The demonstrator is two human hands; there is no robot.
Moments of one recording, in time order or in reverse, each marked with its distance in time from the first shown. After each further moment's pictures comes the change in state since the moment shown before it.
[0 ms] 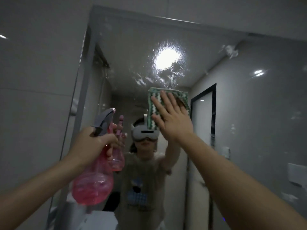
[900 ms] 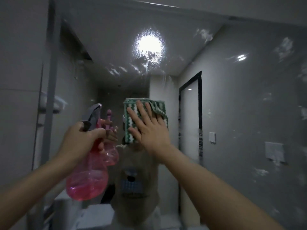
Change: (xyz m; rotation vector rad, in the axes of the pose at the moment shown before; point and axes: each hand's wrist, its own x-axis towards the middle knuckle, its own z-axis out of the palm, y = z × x) left_hand -0.001 -0.006 0.038 0.051 0.048 -0.037; right_hand -0.058 -0.020 0.014 0.065 -0.148 0.013
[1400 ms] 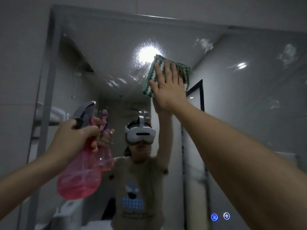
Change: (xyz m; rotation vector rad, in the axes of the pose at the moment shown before) left_hand 0.036 0.014 -0.006 0.010 0.031 0.086; right_hand 0.111 0.079 -0.069 0.077 0.029 0.297
